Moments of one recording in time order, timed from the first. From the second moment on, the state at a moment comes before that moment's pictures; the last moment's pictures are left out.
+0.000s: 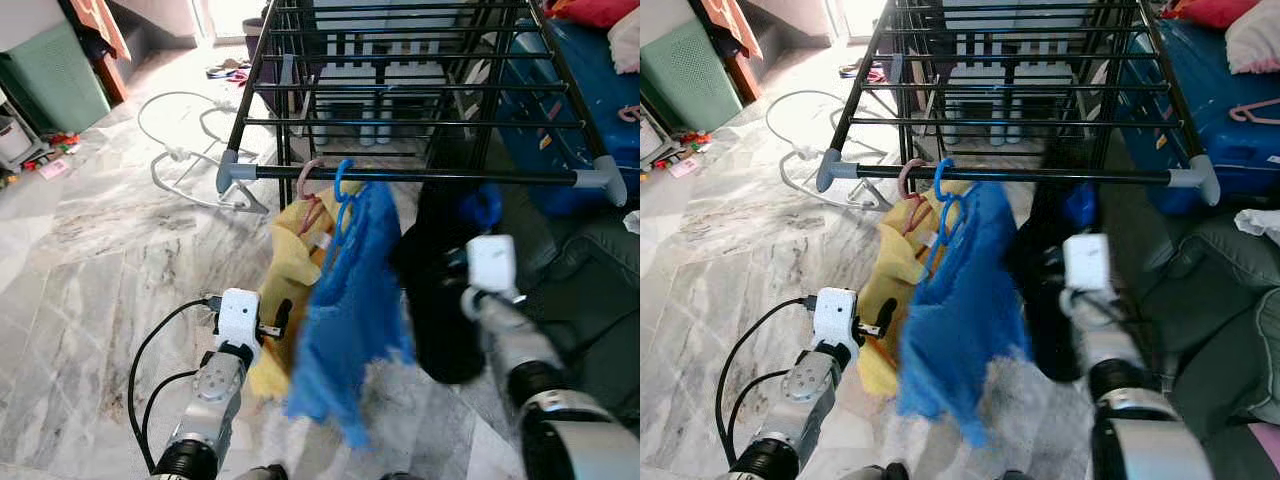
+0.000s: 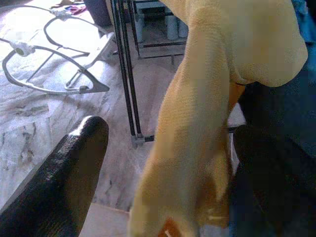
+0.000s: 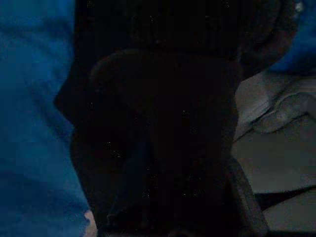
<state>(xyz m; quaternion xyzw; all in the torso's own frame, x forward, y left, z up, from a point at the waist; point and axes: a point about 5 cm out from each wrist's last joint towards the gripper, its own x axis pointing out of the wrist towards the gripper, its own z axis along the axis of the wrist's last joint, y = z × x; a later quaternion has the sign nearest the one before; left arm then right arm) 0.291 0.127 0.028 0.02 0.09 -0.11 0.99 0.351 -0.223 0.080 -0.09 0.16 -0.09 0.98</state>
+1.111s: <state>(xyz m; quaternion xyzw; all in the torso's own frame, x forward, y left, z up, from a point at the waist) 0.282 0.128 0.018 0.03 0.11 -0.11 0.99 0.375 -0.232 0.112 -0.01 0.21 -0.10 0.97</state>
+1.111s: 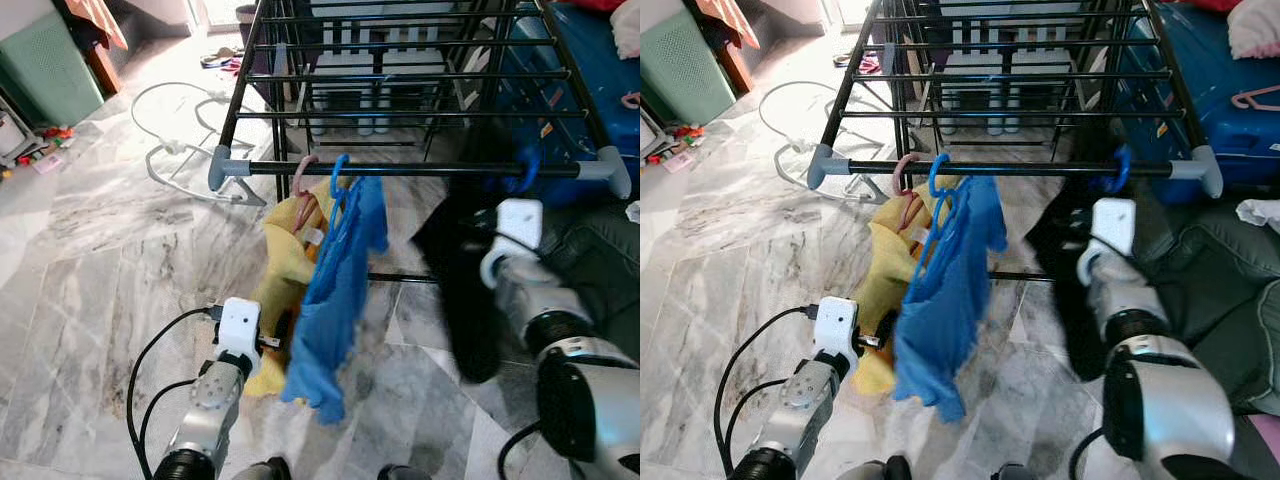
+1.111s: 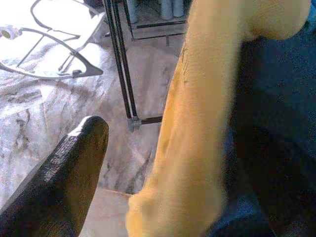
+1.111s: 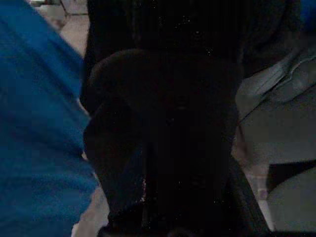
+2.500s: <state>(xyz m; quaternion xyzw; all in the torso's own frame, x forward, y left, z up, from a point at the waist) 0.282 0.126 0.017 0.03 0.12 -0.12 0.99 0.352 -0.272 0.108 -0.05 0.13 -0.16 0.98</state>
